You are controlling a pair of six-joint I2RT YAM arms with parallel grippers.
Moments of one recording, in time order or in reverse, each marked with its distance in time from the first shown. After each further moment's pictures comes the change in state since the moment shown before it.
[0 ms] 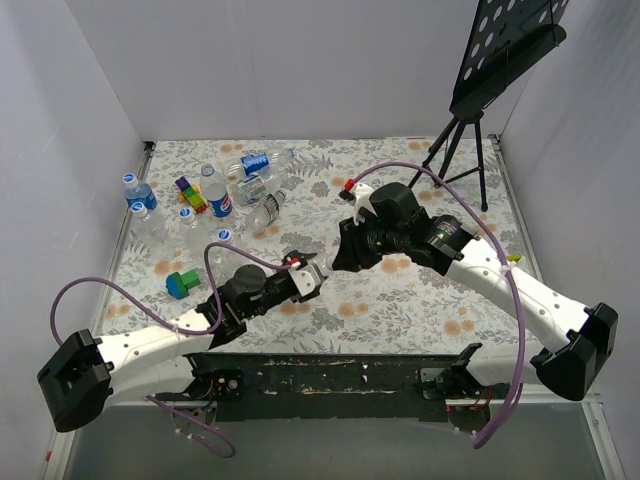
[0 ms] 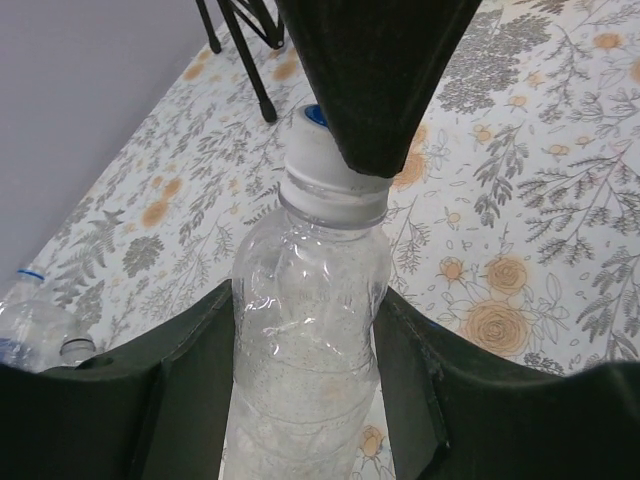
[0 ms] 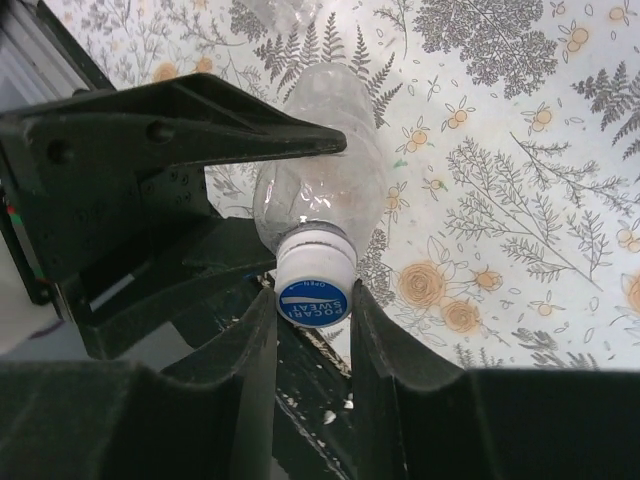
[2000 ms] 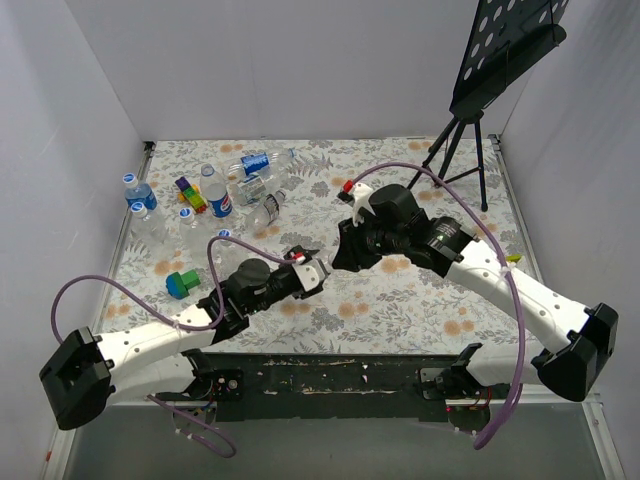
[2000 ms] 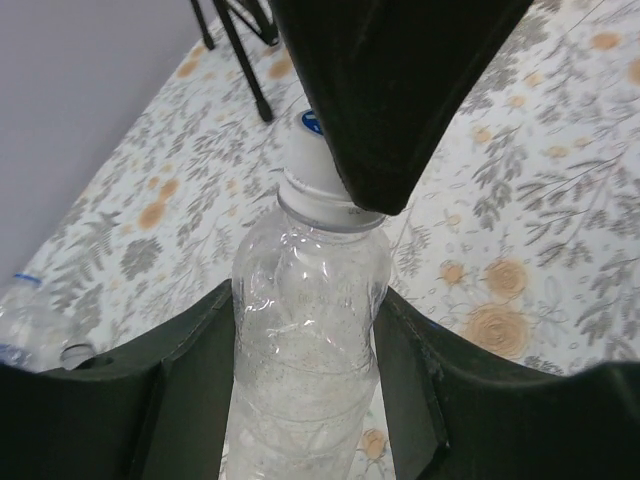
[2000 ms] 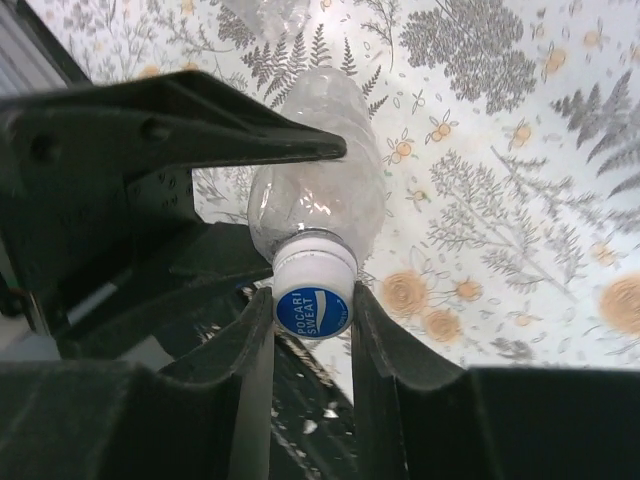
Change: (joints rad) left arm 0.025 0.024 0.076 -0.082 0.042 -0.012; right arm 0.008 -0.003 0.008 0.005 0.024 -0.099
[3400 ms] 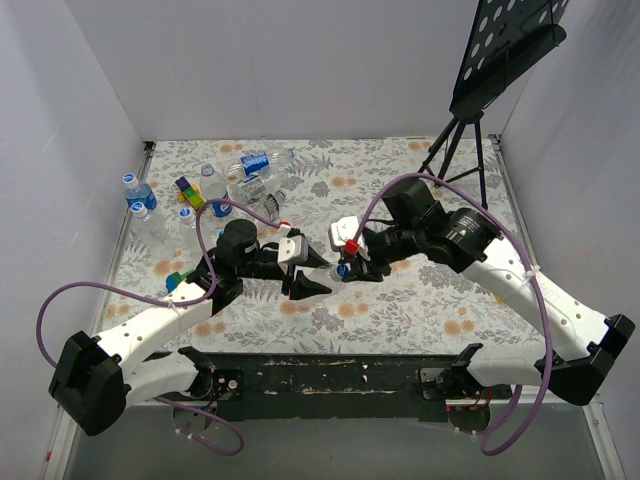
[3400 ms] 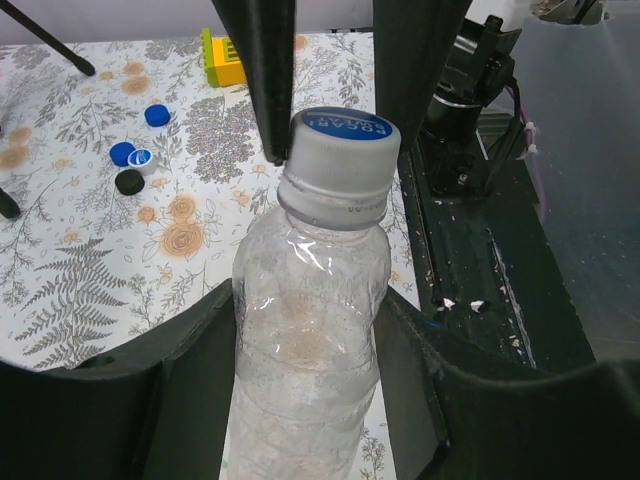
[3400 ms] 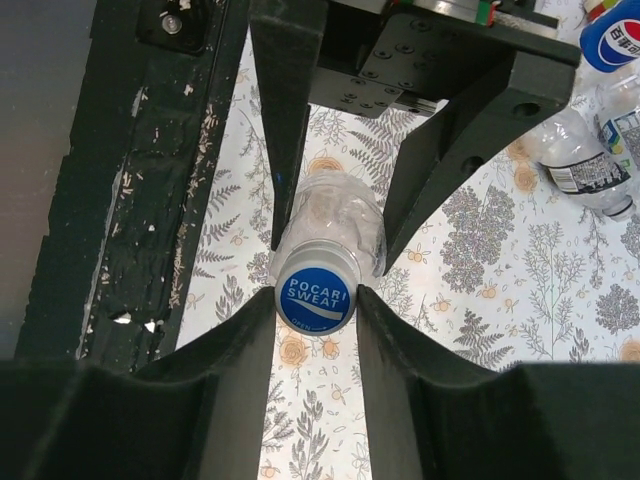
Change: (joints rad) left arm 0.240 0.066 0.177 -0.189 0.815 -0.184; right arm 0.003 -0.031 0.139 -0.235 -0.398 -0.933
